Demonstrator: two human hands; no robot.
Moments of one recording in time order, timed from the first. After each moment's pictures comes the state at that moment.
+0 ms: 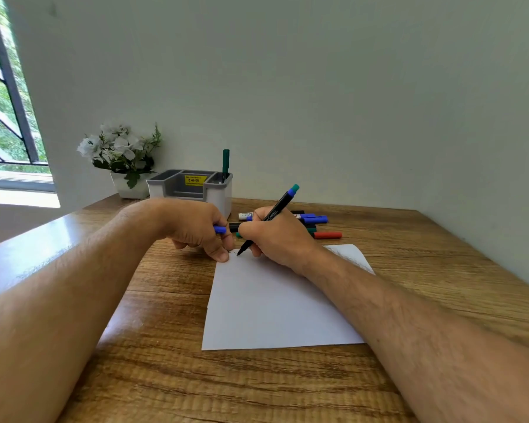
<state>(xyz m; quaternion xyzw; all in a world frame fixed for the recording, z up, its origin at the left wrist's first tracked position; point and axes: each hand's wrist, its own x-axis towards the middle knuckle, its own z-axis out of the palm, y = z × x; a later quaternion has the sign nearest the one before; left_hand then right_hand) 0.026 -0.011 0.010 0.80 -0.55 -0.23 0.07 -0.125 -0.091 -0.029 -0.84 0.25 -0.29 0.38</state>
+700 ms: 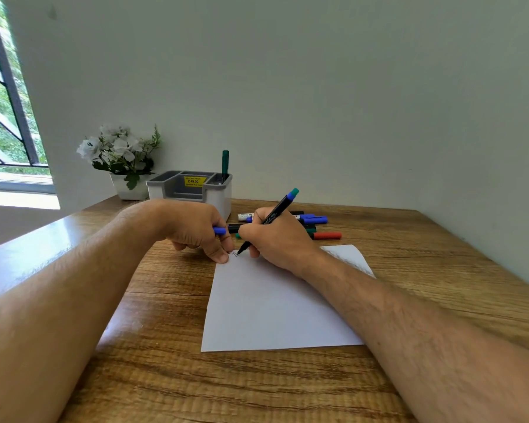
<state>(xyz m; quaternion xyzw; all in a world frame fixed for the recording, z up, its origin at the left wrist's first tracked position) 0.029 -0.013 0.009 0.80 -0.54 -0.23 0.08 -0.126 -0.090 -0.031 -0.84 0.26 -0.31 0.37</state>
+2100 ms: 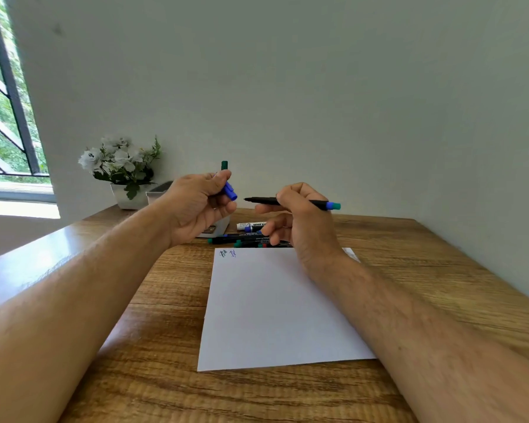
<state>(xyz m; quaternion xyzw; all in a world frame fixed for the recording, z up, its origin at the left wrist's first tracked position) 0.017 -0.017 0.017 0.44 -0.35 -0.38 0.74 -0.152 -0.087 -0.005 -0.61 0.15 -0.47 0.61</state>
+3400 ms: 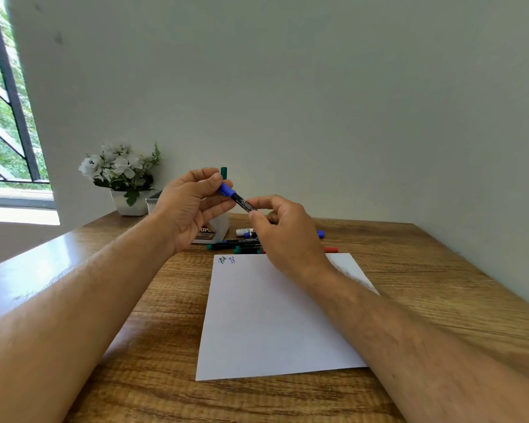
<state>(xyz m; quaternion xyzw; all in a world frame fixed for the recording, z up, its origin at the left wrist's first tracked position) 0.021 -0.021 0.015 0.41 -0.34 -0.31 0.79 -0.138 -0.086 -0.016 -0.78 0.21 -0.46 0.36</state>
